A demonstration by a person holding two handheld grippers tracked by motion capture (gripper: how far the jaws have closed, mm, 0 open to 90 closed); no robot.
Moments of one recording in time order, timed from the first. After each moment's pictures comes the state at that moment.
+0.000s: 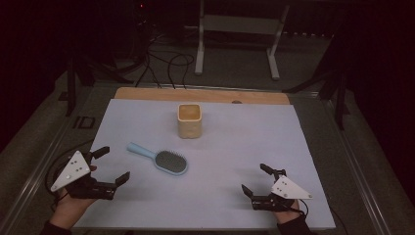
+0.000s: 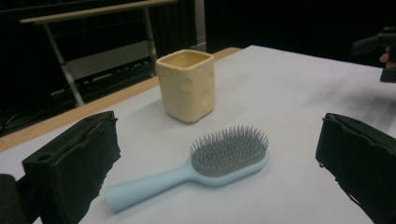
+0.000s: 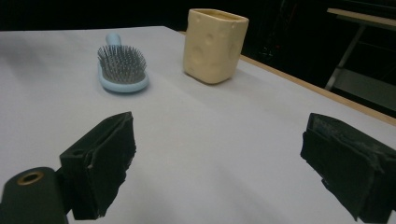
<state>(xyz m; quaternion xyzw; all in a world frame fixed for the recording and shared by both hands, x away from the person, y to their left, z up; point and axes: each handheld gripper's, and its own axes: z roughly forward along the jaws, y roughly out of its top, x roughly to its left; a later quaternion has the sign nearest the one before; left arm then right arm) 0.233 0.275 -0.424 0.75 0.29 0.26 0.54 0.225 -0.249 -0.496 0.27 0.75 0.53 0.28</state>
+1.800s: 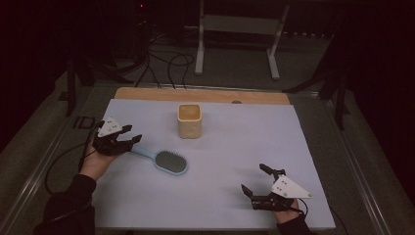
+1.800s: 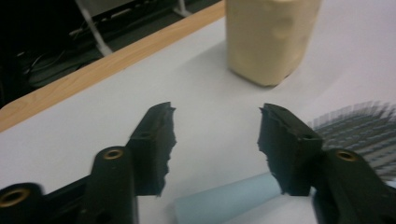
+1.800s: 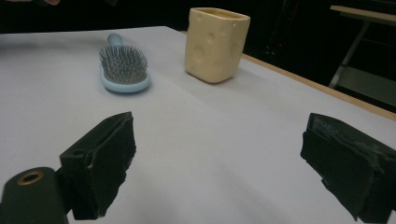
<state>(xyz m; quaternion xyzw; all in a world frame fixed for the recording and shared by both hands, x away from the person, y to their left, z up) 0.359 0.261 -0.457 0.81 0.36 0.25 0.41 0.226 -0.249 -0.497 0.27 0.75 0.54 0.28</state>
